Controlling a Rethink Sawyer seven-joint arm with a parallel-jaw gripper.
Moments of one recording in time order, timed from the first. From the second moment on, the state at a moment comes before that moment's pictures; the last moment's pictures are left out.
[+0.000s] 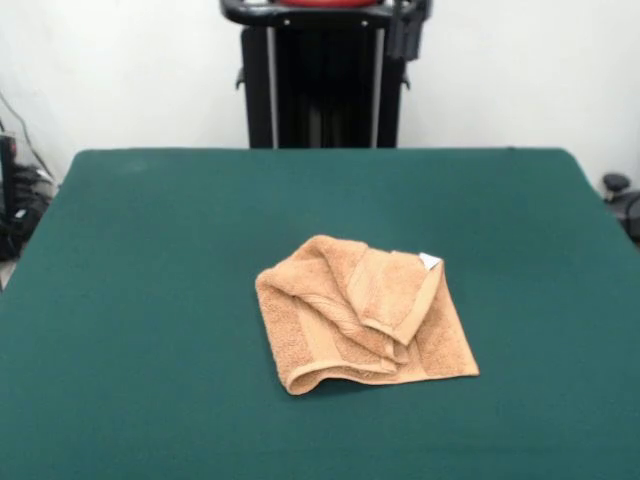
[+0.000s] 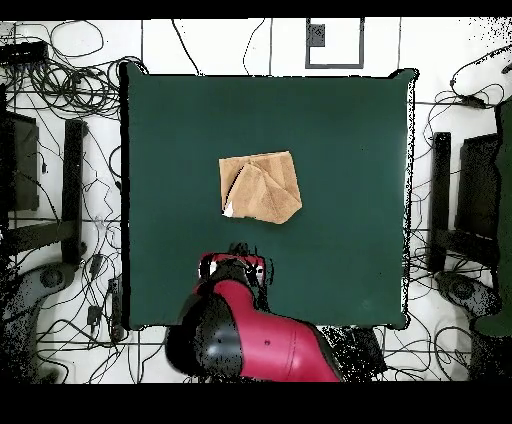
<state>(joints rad) -0.07 -1.11 -0.09 2.19 0.01 0.15 1.62</state>
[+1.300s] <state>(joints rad) -0.02 -0.99 -0.12 2.22 0.01 0.02 1.62</state>
